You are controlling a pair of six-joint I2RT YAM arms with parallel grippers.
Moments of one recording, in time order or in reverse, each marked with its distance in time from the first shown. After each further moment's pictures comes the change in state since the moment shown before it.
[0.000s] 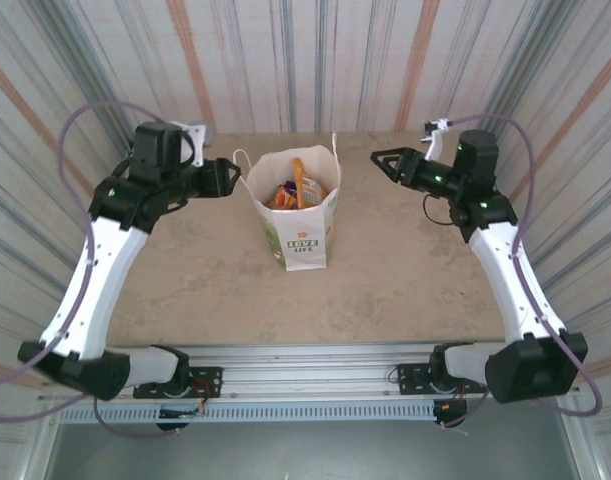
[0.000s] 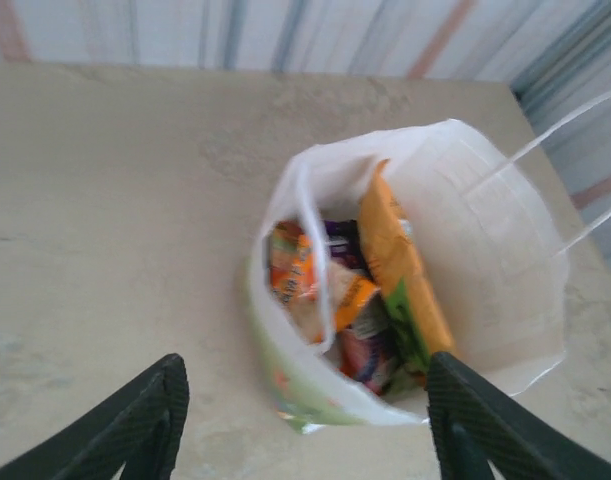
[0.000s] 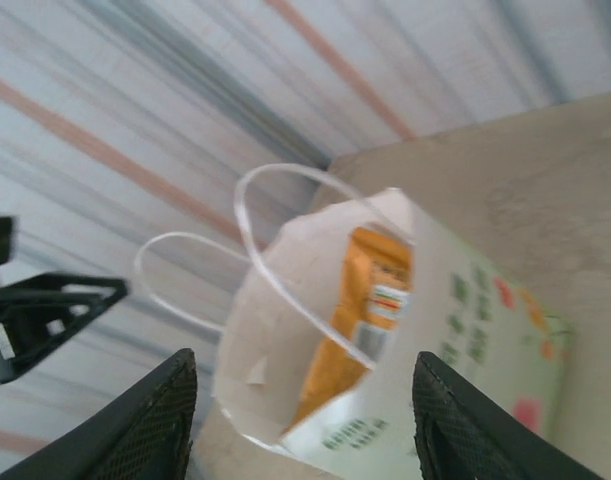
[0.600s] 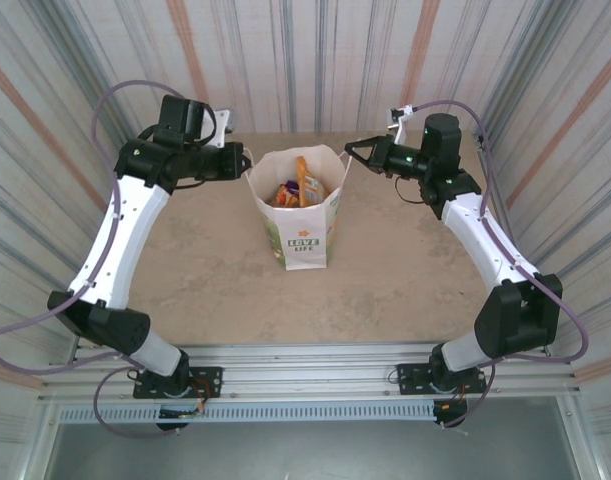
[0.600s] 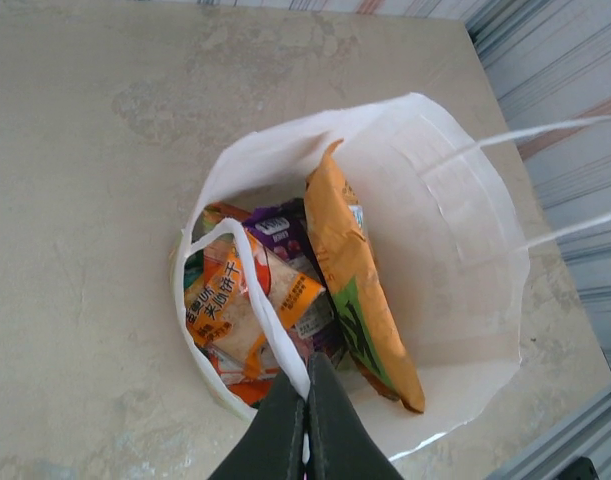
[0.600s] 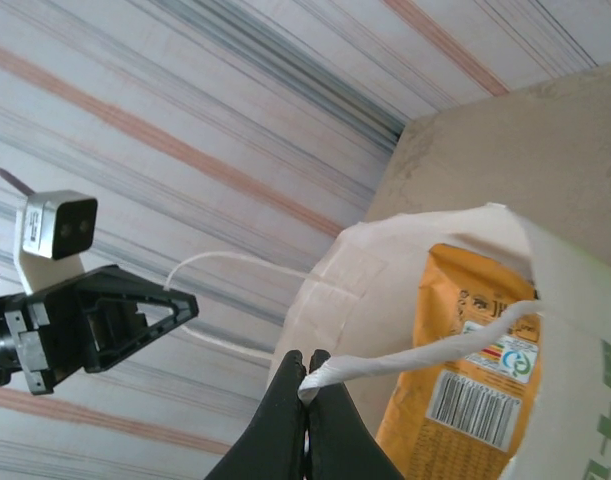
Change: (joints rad) left arm -0.006 0.286 0.278 -0.148 0.201 -0.012; right arm 0.119 0.274 0.114 0.243 -0.122 0.220
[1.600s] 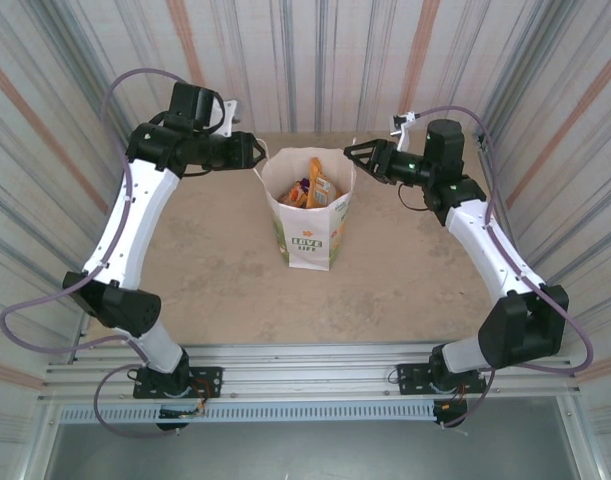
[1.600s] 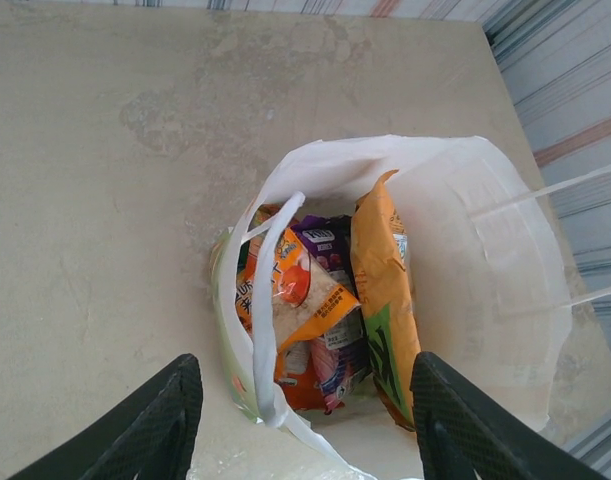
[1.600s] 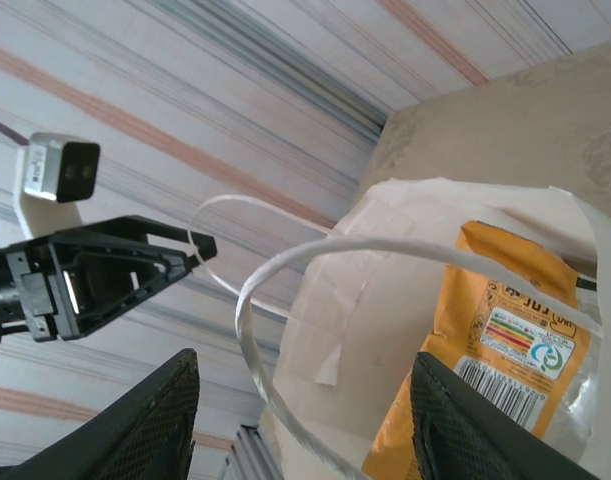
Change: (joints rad) left arm -0.006 0.148 0.173 -0.054 -0.026 -0.002; right arm 0.000 -0.050 -0.035 -0.056 0.021 -0.029
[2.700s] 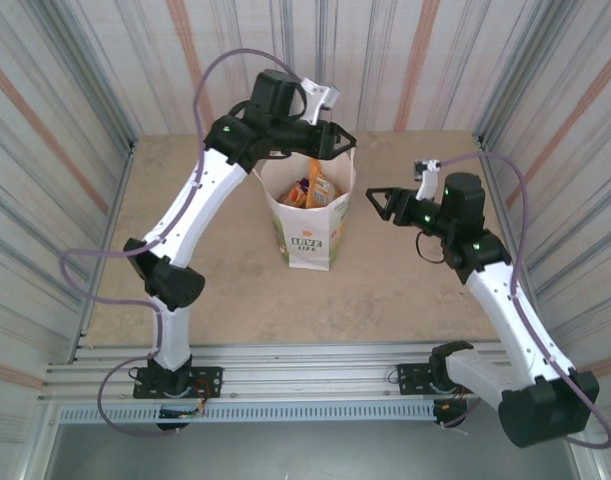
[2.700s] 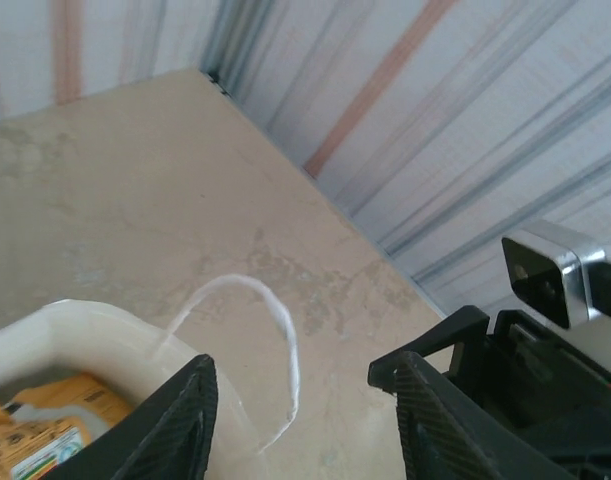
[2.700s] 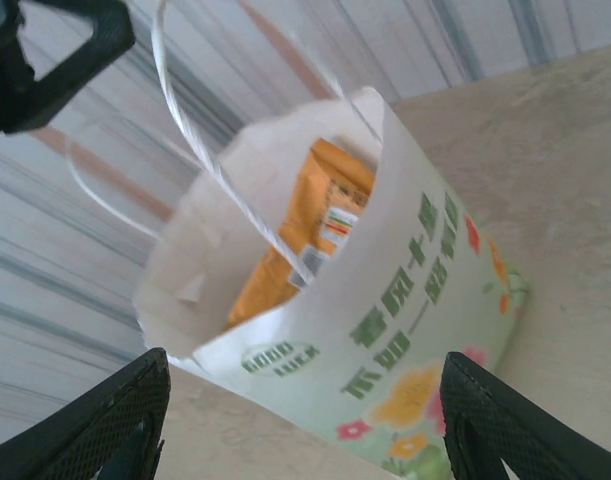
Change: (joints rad) left arm -0.275 0.280 0.340 0.229 0.180 0.010; right arm 0.006 -0.383 -0.299 -0.161 0.278 -0.251
